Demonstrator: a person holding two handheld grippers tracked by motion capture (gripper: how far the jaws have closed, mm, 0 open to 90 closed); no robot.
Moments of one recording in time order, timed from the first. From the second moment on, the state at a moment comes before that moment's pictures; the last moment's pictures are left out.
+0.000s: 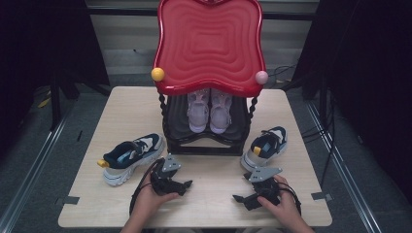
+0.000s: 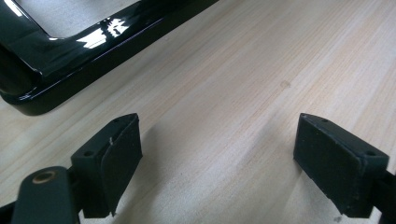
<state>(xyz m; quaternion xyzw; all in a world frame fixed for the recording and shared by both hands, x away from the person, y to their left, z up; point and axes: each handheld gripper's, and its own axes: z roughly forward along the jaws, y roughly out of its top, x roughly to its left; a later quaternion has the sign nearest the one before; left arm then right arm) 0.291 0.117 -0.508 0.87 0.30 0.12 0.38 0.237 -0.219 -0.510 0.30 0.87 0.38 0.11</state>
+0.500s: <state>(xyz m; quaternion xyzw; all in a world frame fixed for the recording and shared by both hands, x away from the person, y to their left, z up) 0.288 0.133 -0.475 0.86 0.31 0.12 0.38 0.237 -0.218 -0.510 0.30 0.87 0.38 0.11</state>
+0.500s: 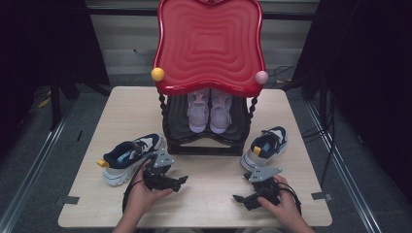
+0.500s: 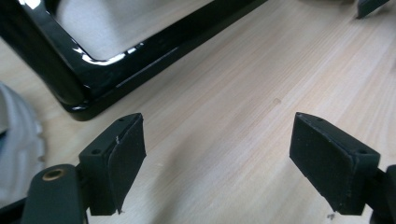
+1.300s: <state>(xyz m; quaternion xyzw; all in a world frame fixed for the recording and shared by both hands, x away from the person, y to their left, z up) 0.296 0.219 -0.418 0.85 0.34 0.17 0.35 0.237 -0.218 -0.510 0.30 0.87 0.38 0.11</state>
